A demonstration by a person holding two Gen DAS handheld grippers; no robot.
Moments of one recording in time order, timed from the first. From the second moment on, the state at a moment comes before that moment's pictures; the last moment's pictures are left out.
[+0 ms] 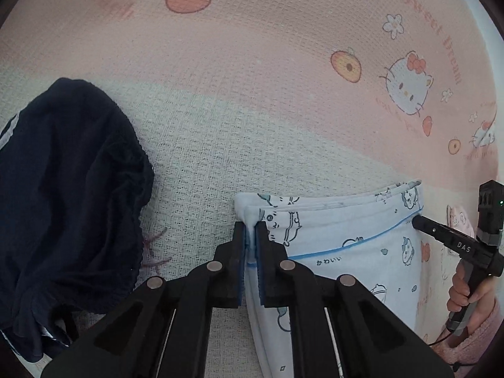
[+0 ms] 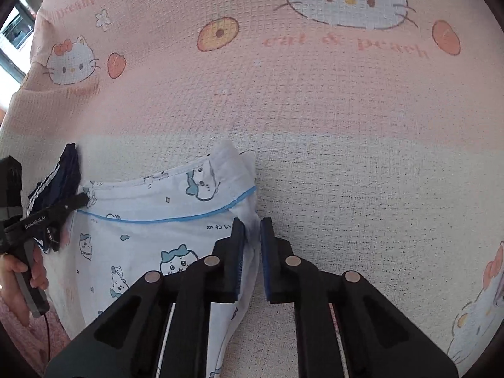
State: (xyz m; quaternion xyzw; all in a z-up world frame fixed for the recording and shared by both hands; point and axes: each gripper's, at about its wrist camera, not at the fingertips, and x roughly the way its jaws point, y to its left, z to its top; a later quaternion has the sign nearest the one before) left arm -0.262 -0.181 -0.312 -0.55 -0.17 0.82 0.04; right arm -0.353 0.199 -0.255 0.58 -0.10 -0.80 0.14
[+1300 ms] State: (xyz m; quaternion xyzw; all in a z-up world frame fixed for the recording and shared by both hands) left arm -0.319 0.035 -0.312 -0.56 0.00 0.81 0.17; right arm -0.357 0.150 -0.261 0.57 0.03 -0.77 0.28
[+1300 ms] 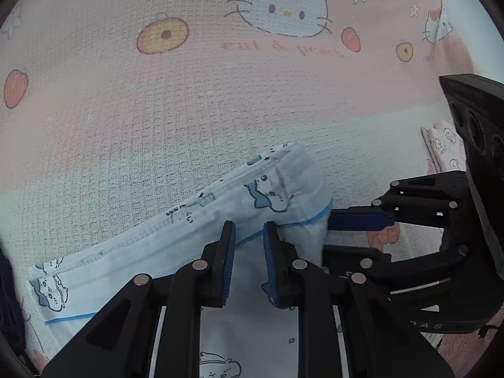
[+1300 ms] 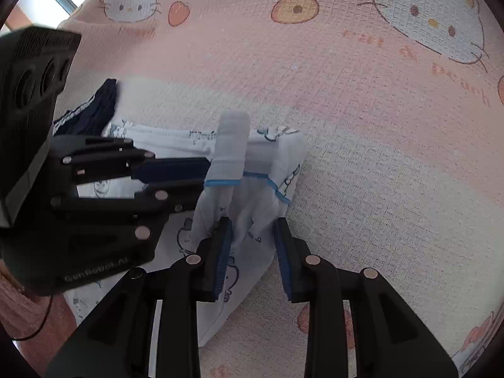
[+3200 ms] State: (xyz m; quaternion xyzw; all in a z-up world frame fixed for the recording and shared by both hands) left arm -0.294 -0.072 -0.311 -0.56 -0.05 0.83 0.06; right arm -0.370 0.144 -0.258 0.59 0.06 -0.79 0.17
